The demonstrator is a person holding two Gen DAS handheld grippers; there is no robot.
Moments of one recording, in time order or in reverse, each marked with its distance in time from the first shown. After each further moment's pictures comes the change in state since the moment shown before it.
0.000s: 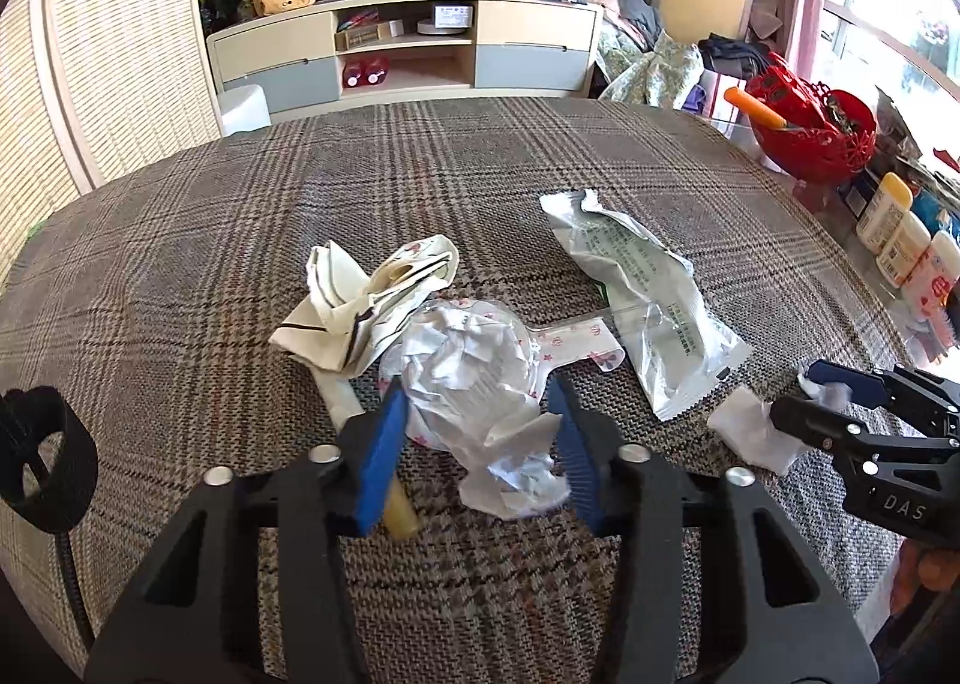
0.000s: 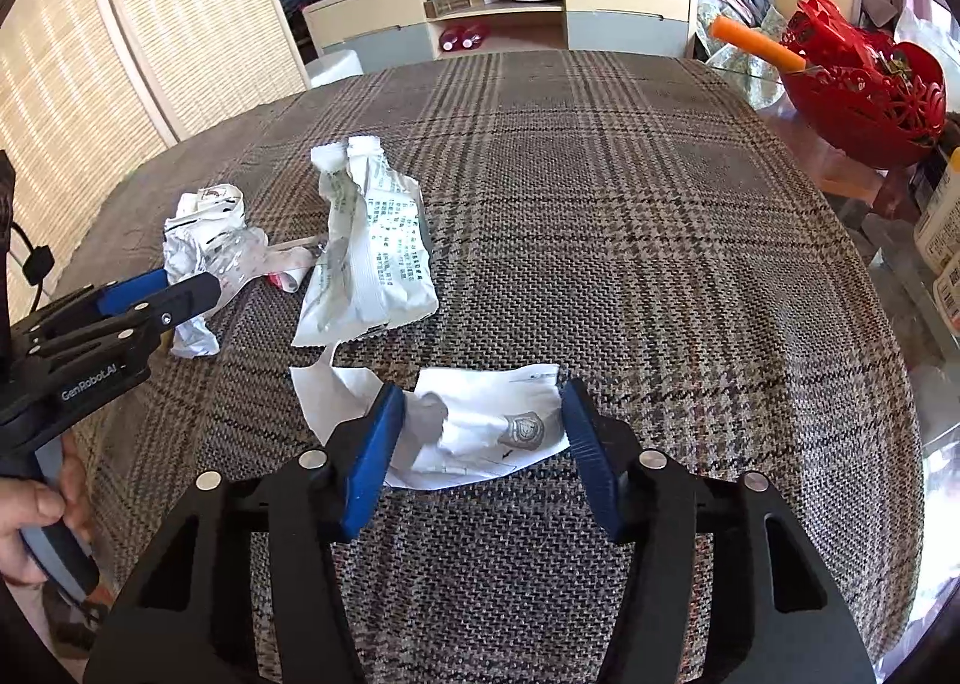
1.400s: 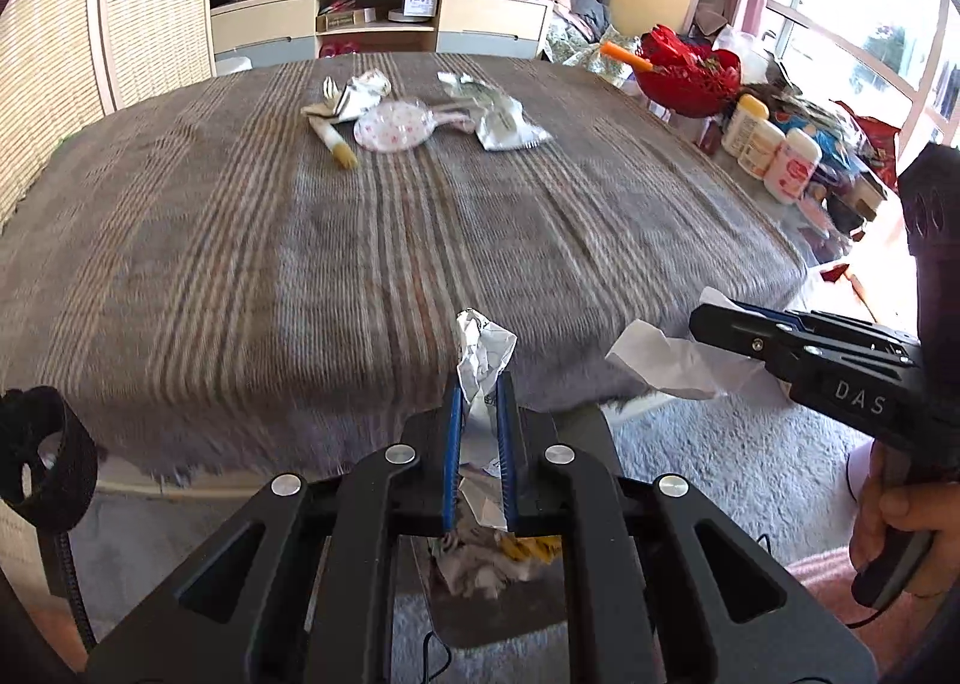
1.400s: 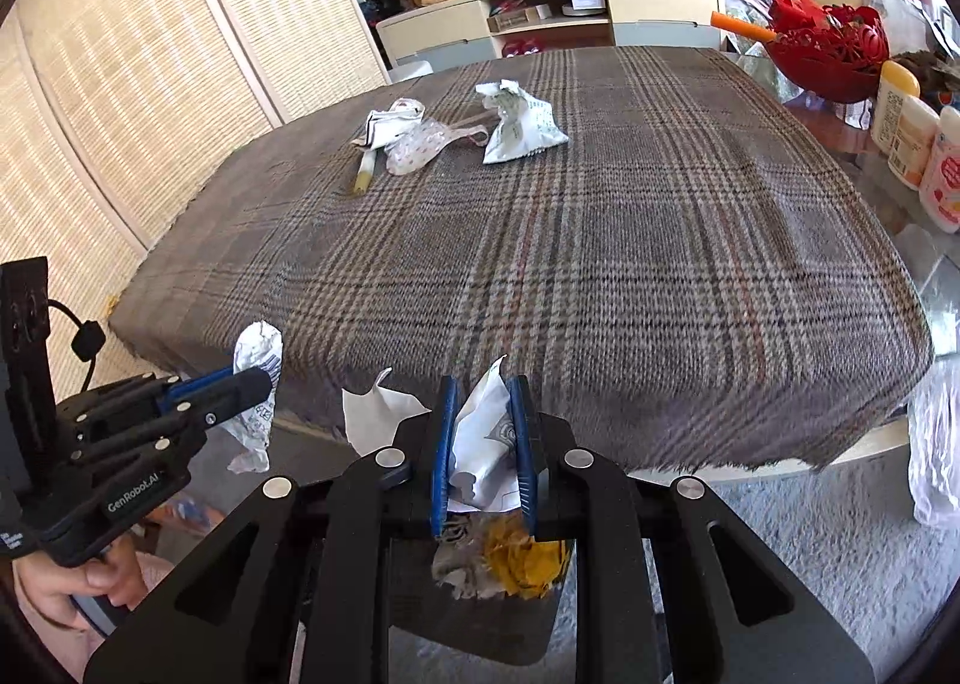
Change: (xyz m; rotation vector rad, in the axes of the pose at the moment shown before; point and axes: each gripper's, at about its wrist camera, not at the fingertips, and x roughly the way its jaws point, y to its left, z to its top) left arm -0.152 -0.042 -0.177 -0.024 0.012 -0.106; right arm -0.116 0.039 -0.150 0.008 -0.037 0.174
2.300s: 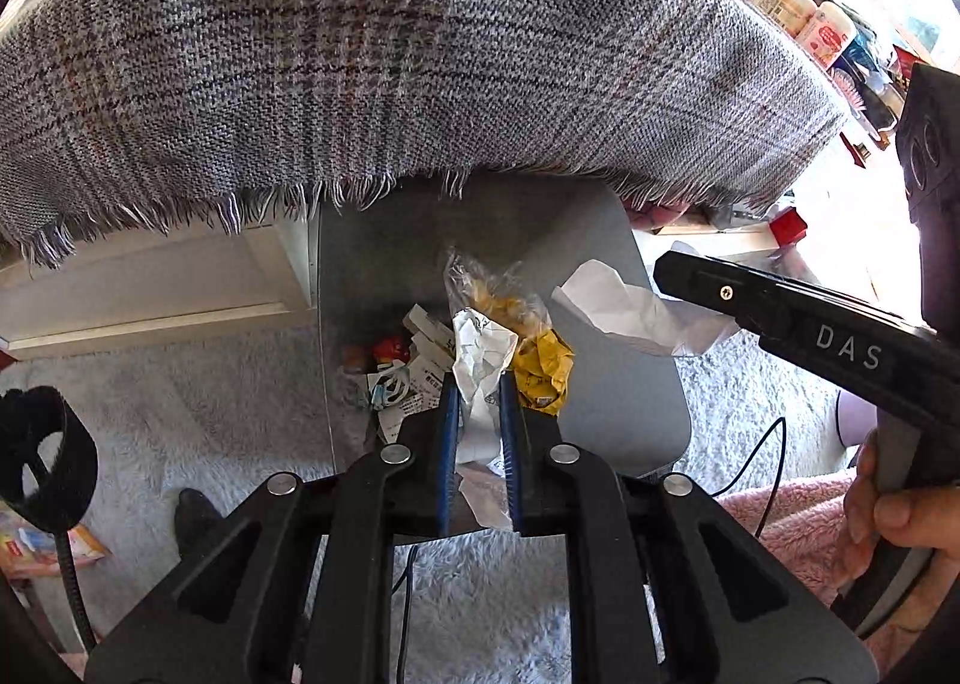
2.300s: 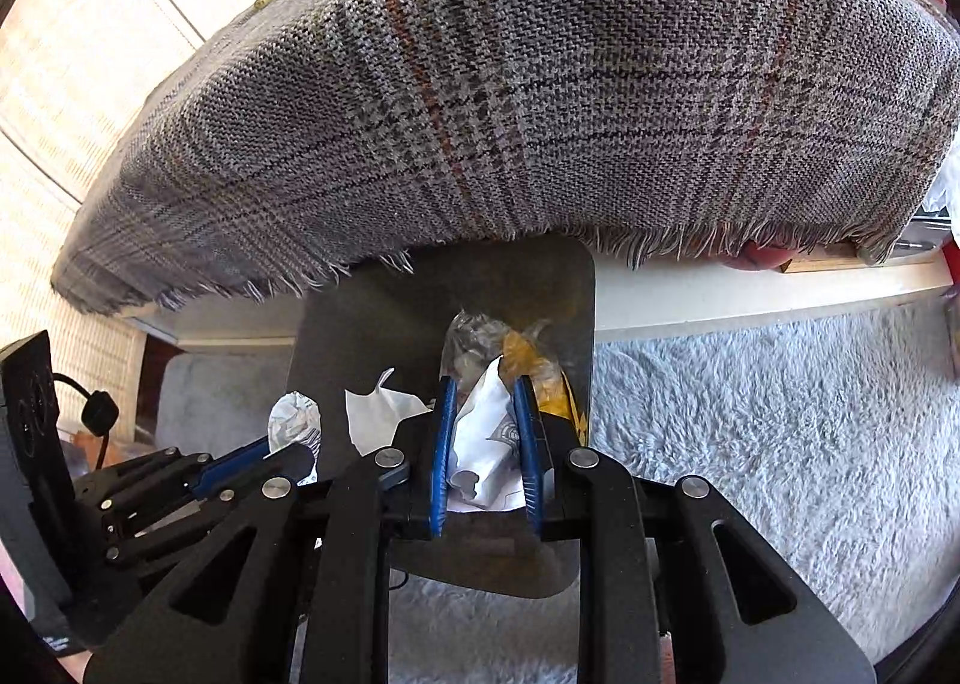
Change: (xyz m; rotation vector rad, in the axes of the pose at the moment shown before) left arm 0.089 -0.005 -0.116 -0.084 0.267 -0.062; right arm 0.076 -0.018 -0.094 0.150 0.200 -0.064
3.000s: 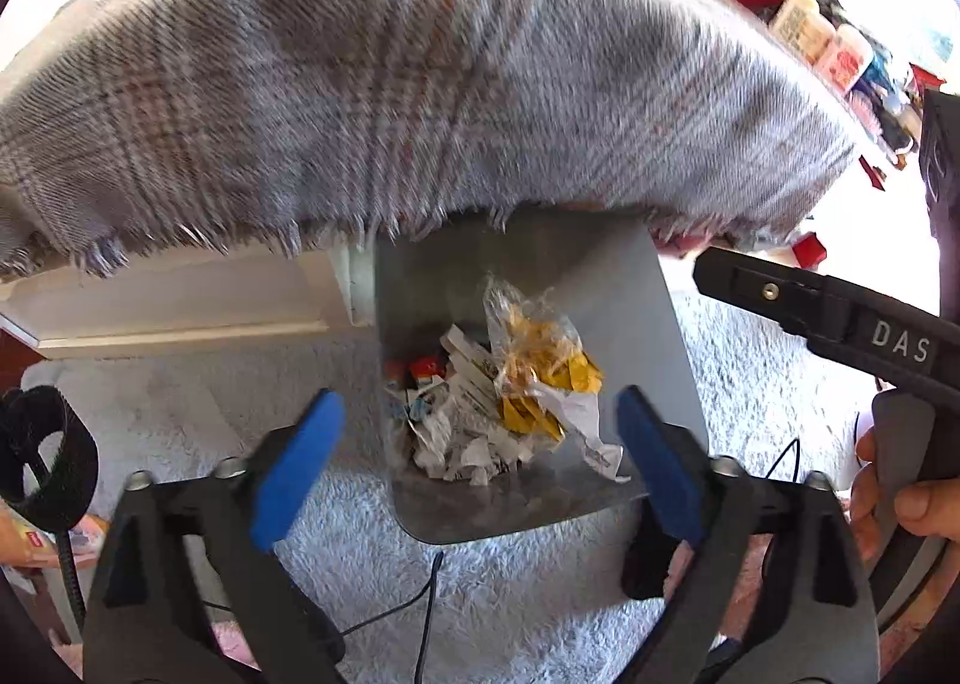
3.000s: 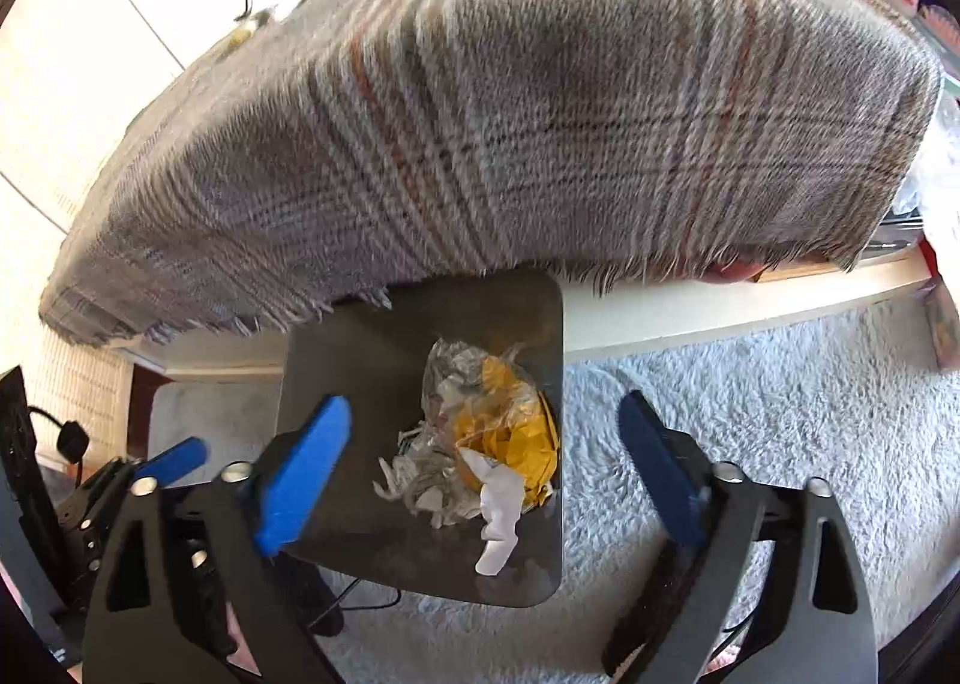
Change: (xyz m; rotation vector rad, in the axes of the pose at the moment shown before) left arm -0.033 0.013 0.006 -0.024 -0.065 0.072; right arm -0.020 -0.004 0.013 0.045 -0.072 -0.057
